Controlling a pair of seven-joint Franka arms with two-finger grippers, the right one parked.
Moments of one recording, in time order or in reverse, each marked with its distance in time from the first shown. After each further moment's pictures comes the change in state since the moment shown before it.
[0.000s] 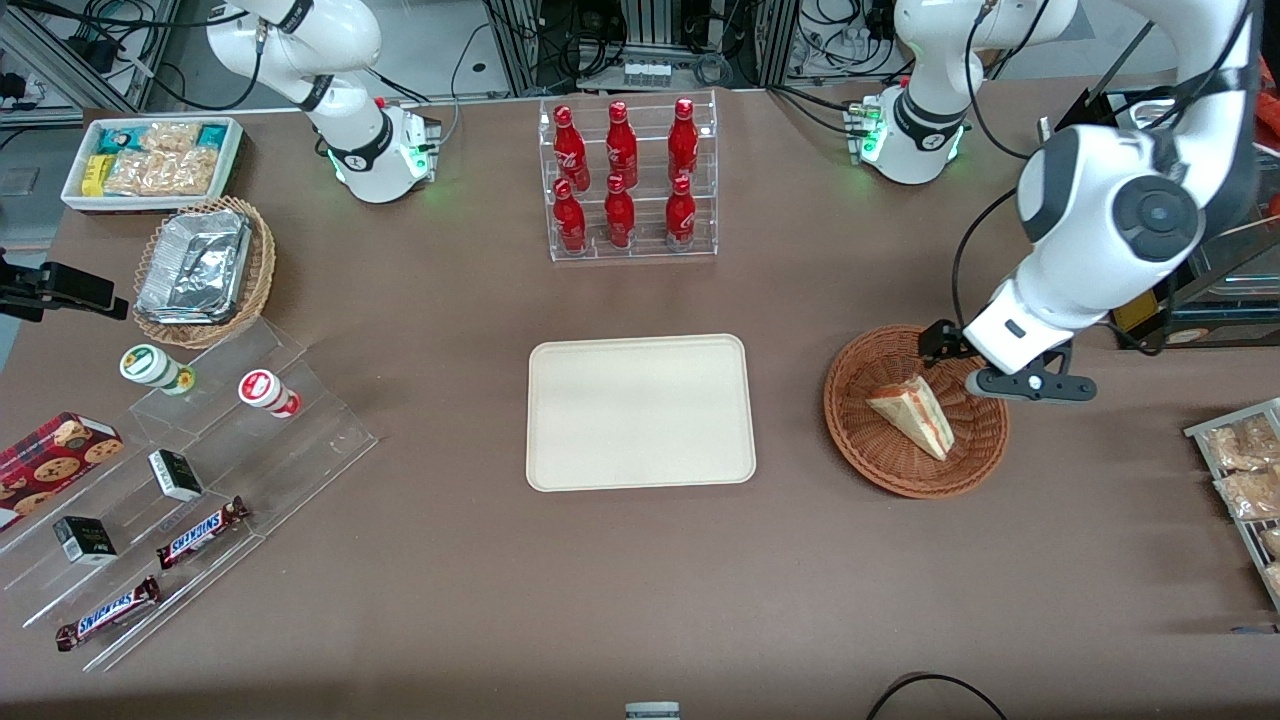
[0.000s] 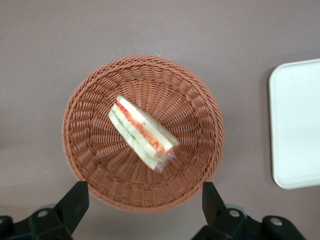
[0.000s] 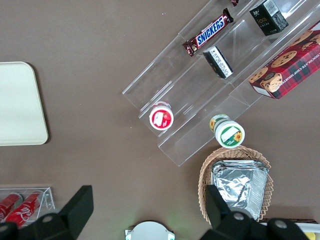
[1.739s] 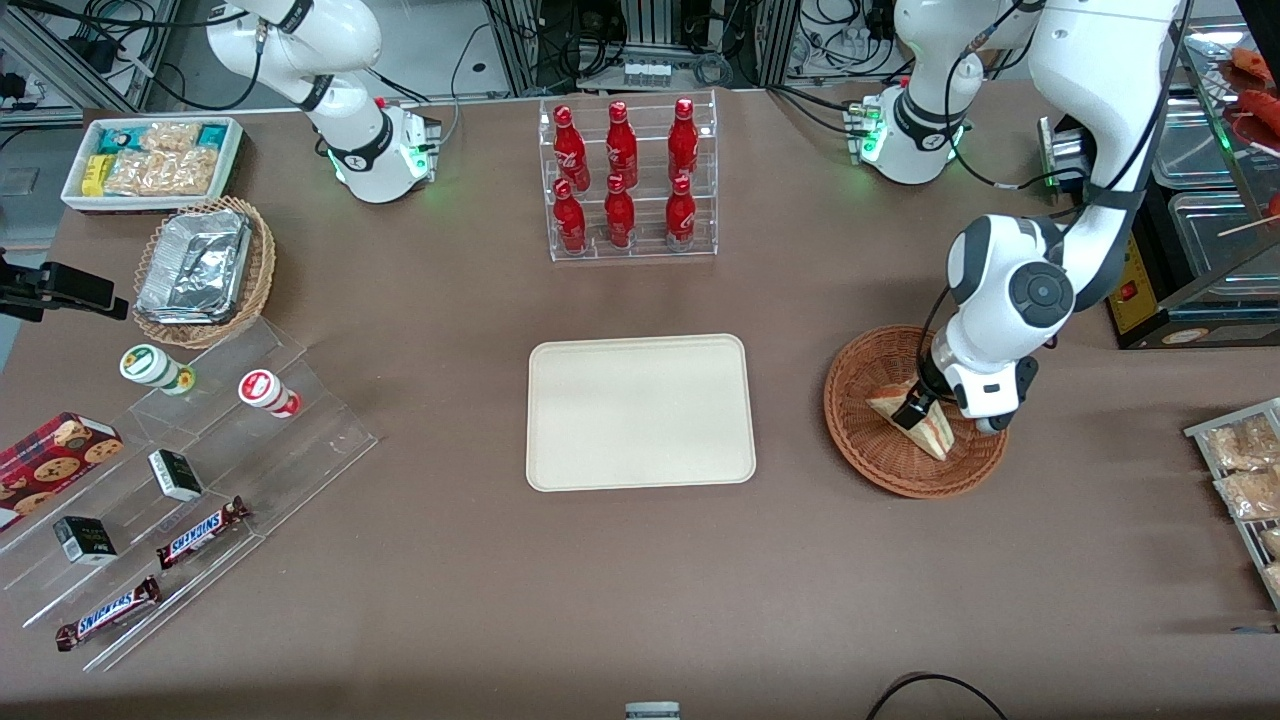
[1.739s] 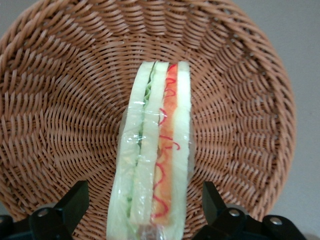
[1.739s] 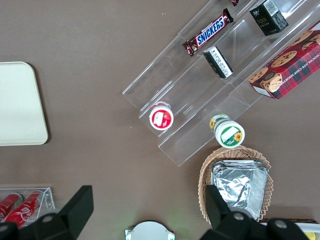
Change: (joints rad) arm -0.001 0.221 -0.004 -0.163 -0.001 0.366 -1.025
